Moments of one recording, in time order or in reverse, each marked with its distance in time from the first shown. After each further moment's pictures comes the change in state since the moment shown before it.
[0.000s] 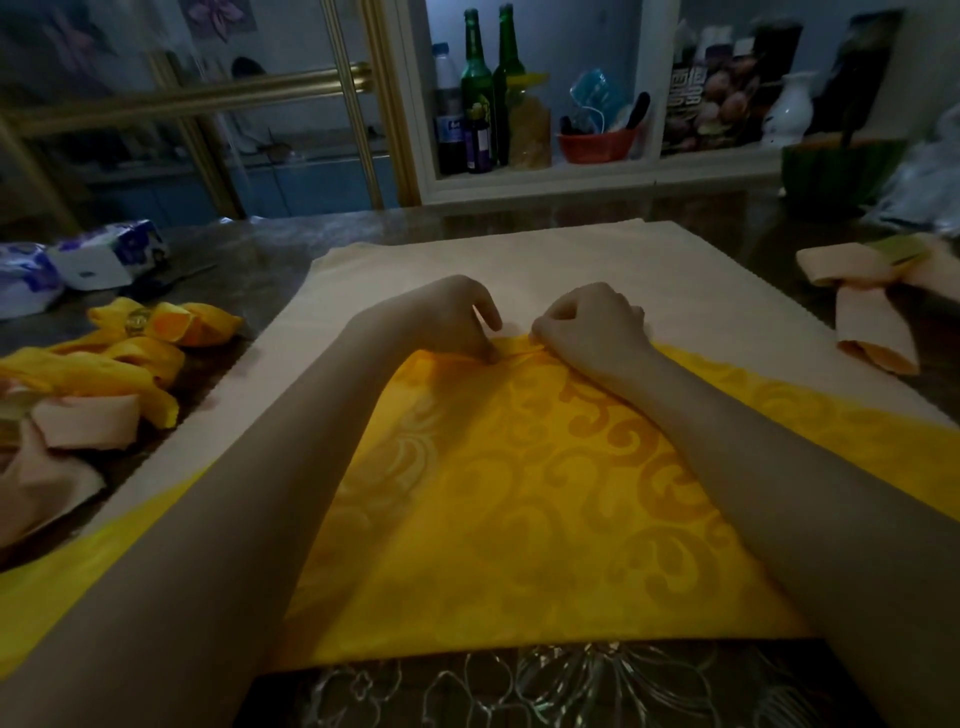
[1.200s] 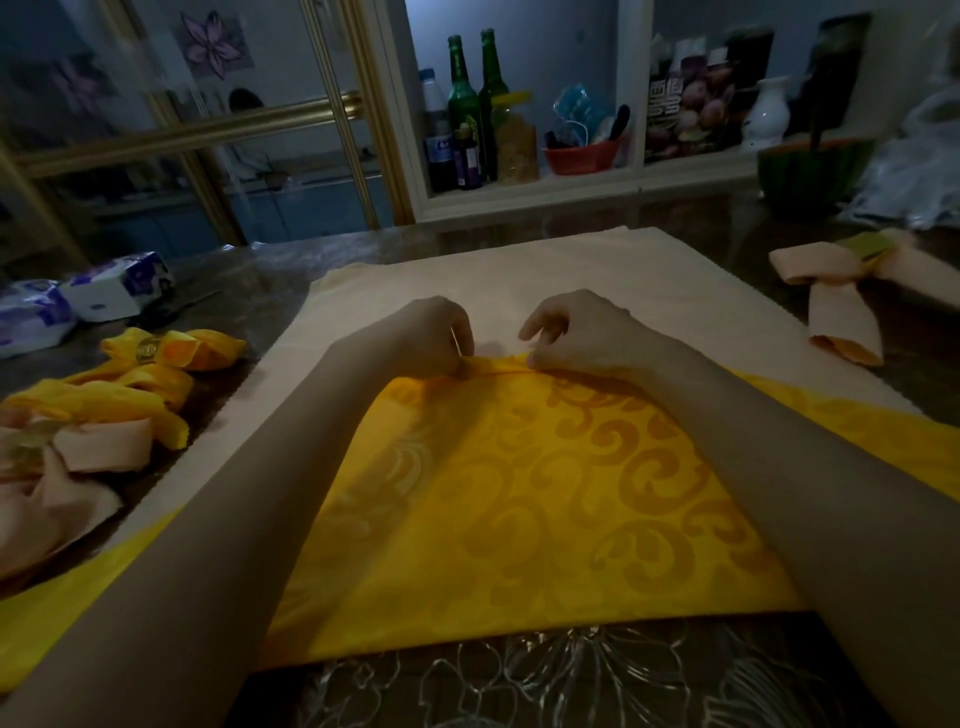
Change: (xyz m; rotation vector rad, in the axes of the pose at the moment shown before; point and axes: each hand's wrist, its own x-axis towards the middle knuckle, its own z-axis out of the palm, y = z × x) left_hand -0.017 -0.001 -0.002 0.117 0.045 0.000; right_hand -0.004 0.007 -0.022 0.035 -0.268 -0.079
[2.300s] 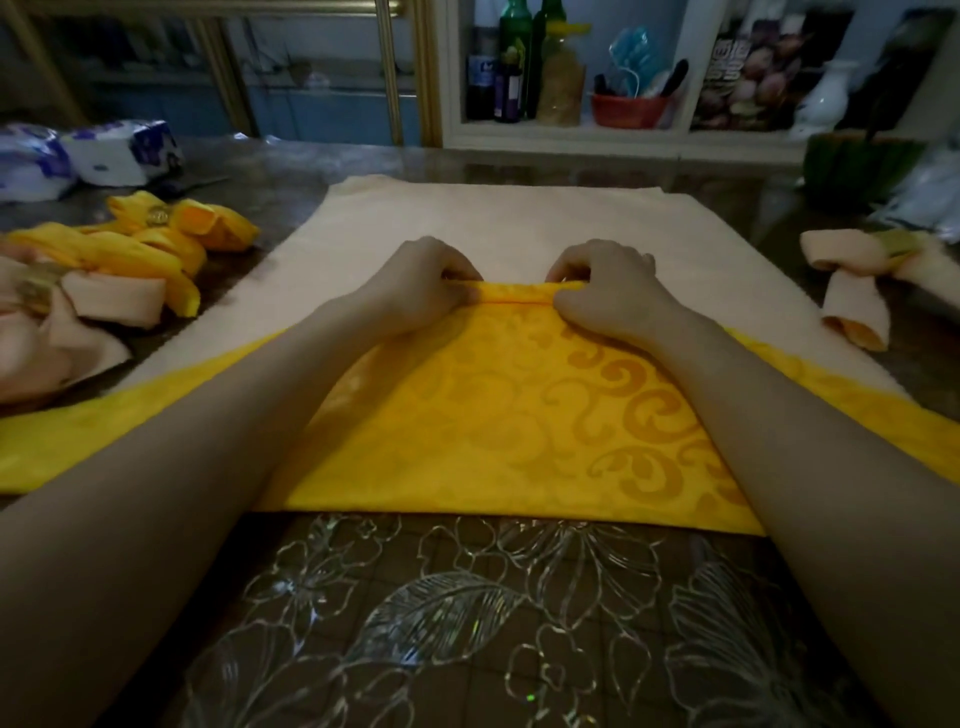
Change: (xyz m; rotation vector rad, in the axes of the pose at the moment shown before) left_hand -0.033 -0.021 0.029 -0.256 0.239 0.034; right_hand -0.009 -0.002 0.008 -0.250 0.087 -0.119
